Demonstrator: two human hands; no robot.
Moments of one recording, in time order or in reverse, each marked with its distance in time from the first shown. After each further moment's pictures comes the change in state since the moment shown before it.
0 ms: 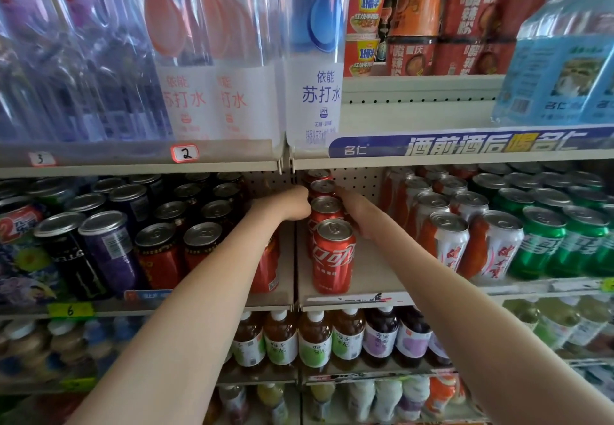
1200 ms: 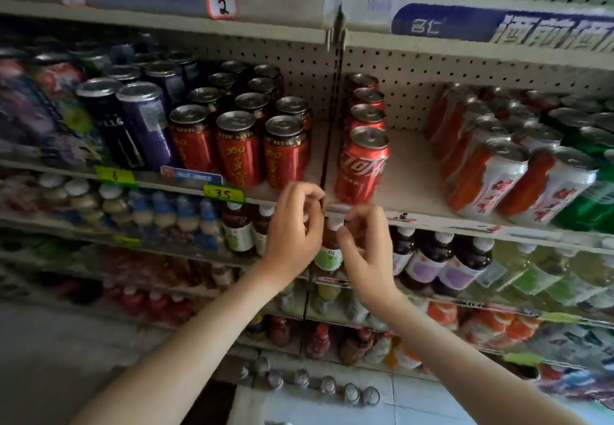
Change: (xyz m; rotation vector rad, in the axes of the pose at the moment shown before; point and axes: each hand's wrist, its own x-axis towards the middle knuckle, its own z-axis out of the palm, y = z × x) left_hand -0.169 -0.026 0.143 -0.549 0.873 0.329; right_hand -0.179 0.129 0.061 -0.211 0.222 -0.778
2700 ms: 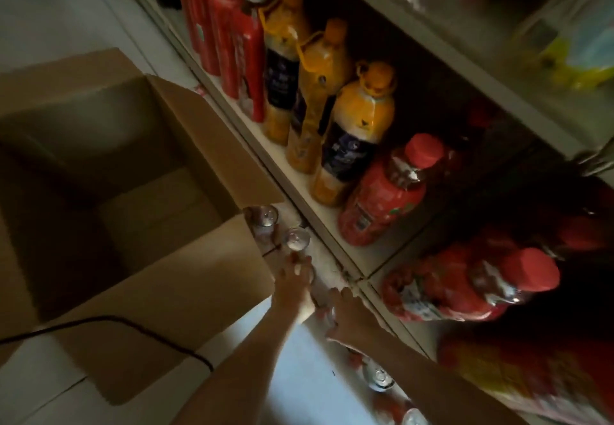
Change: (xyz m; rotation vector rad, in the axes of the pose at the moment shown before) left_hand -0.680 -0.528 0.293 0.497 -0.330 -1.323; right_hand -0.472 0.696 0.286 -0.758 -1.658 -0.010
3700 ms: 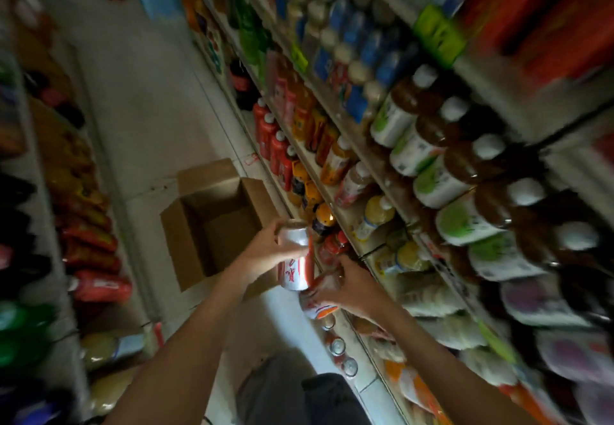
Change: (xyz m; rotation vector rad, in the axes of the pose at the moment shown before) left_hand -0.327 0.227 -0.497 -1.099 -0.056 -0.080; right_hand -0.427 -0.166 -0.443 0.542 -0.017 -0.157
